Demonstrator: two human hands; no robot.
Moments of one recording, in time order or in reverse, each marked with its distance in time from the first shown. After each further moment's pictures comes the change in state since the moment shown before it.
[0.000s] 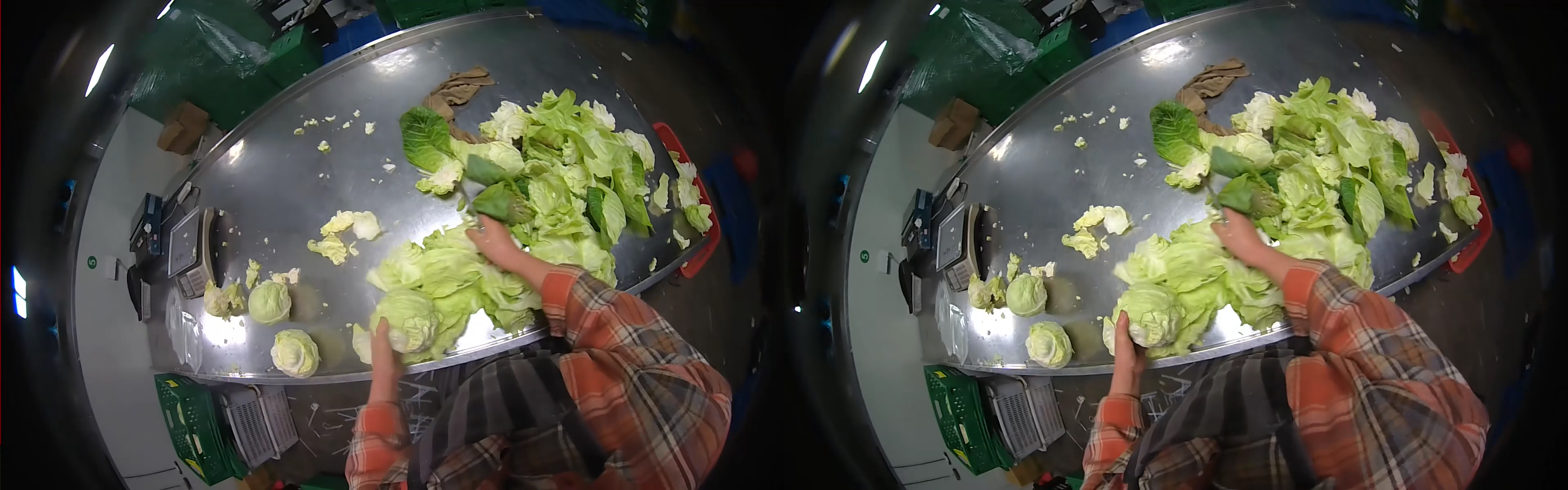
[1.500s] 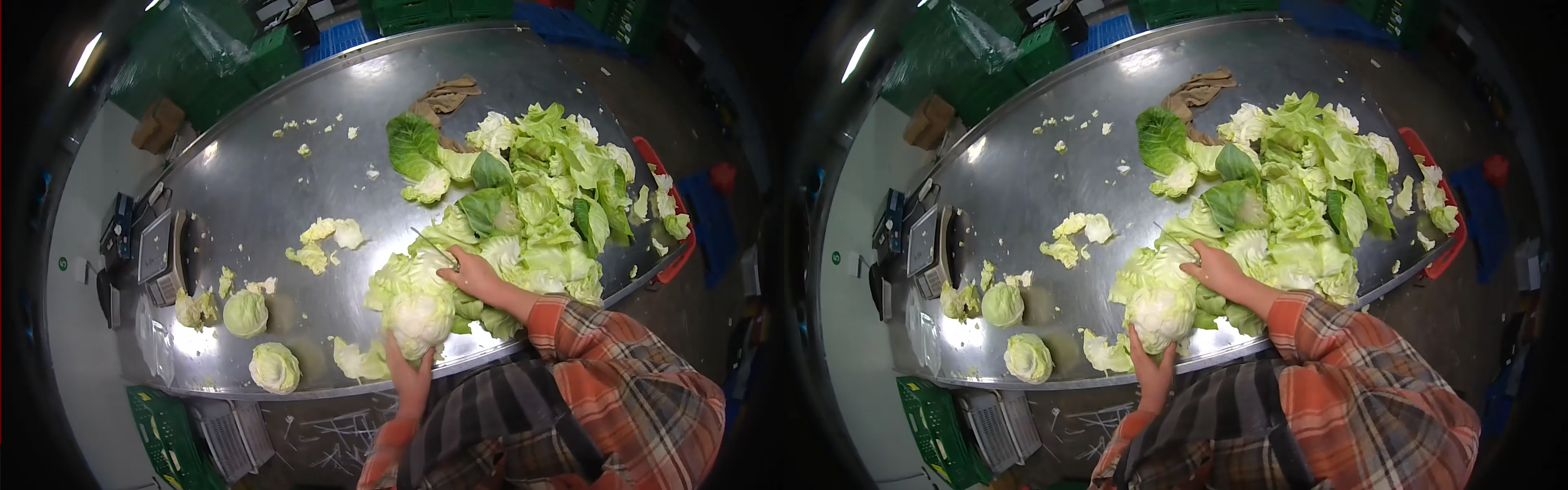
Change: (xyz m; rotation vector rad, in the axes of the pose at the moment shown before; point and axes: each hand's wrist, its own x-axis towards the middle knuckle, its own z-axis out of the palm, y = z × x) left_hand -0.036 -0.048 0.031 0.885 0.105 0.502; right_hand -0.036 -0.014 0.028 -0.388 -0.084 -0.237
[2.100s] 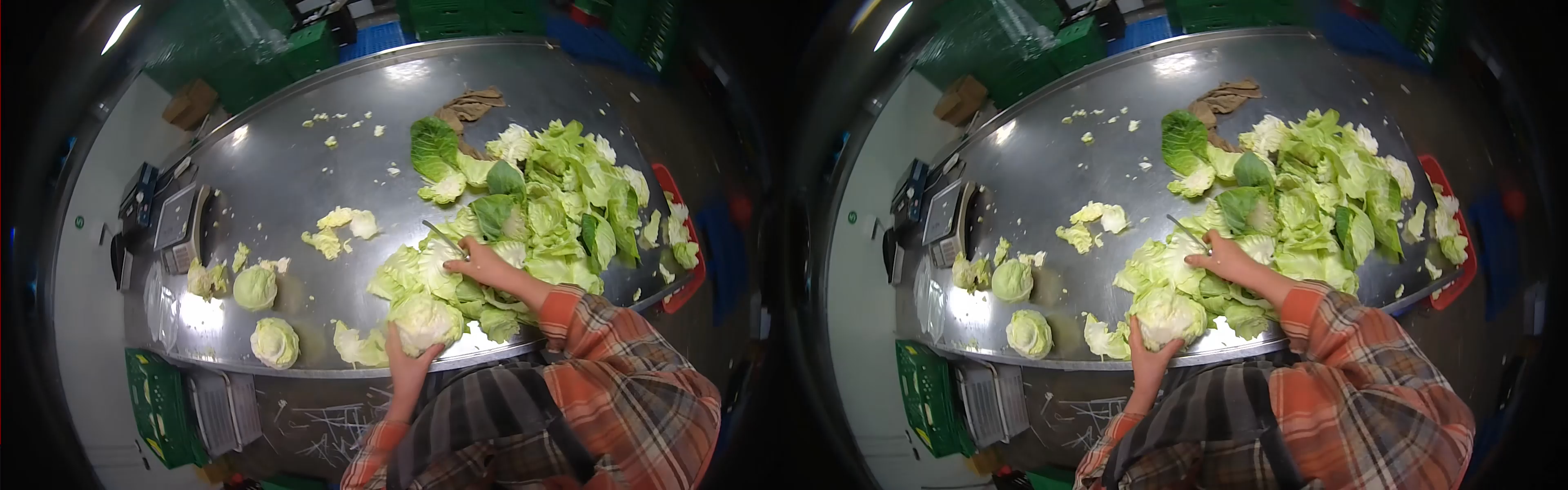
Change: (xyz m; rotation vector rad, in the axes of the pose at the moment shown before) left_hand -0.002 0.024 0.004 -0.112 0.067 -0.181; right_hand 0.011 -0.008 -0.042 0.074 -0.190 0.081
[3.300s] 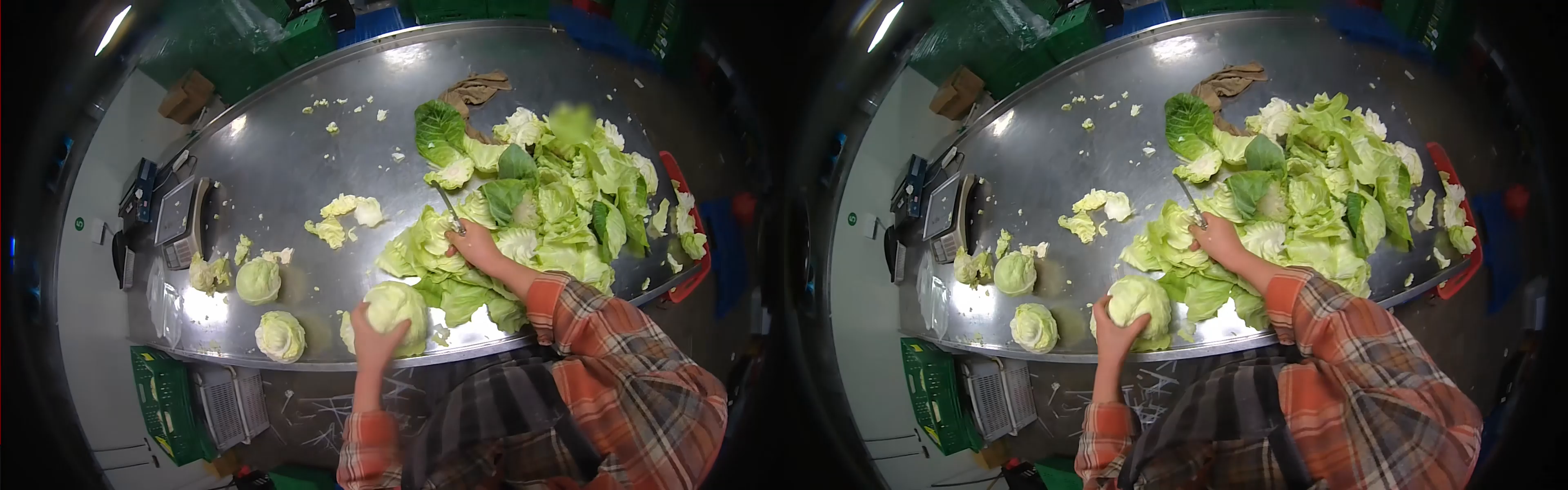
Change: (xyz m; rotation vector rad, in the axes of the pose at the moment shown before) left_hand 0.057 -0.008 -0.066 0.211 -0.088 -0.033; right_hand 0.030 -0.013 0.030 0.399 0.141 0.093
